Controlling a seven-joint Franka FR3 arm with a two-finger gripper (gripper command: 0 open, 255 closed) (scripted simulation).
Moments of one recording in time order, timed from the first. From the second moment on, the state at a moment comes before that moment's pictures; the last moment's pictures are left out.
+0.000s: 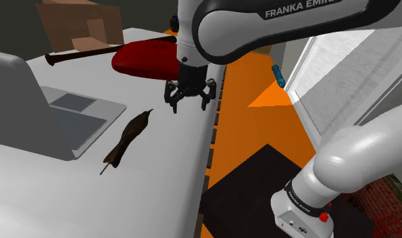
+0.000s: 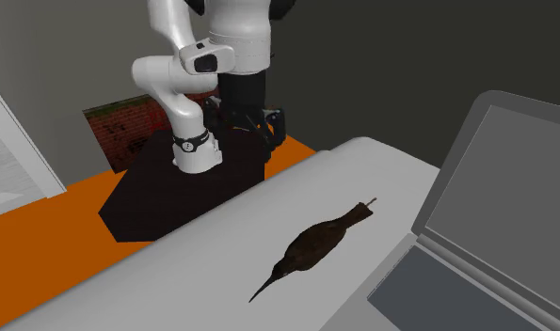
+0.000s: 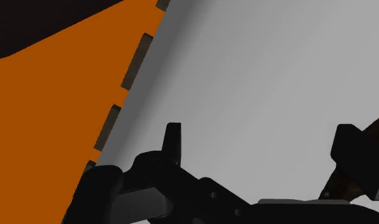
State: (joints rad) arm -0.03 -0.35 0.54 -2.28 0.13 1.97 0.84
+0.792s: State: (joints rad) arm 0.00 0.19 0.71 -1.92 -0.22 2.05 1.44
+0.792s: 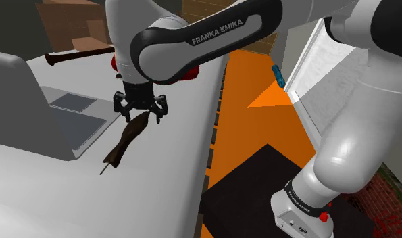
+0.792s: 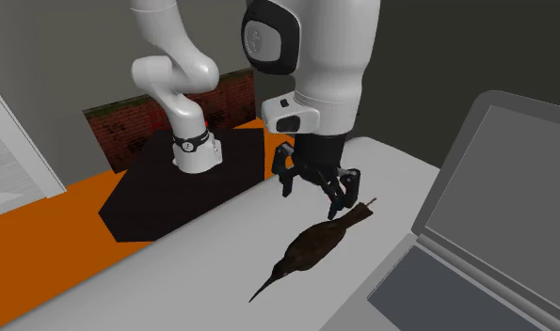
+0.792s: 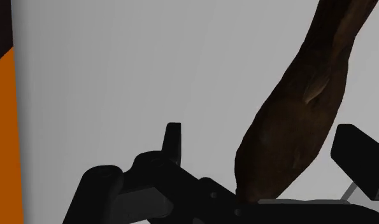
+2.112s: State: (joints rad) arm 0.08 0.39 0.65 -1.82 -0.37 2.11 1.60
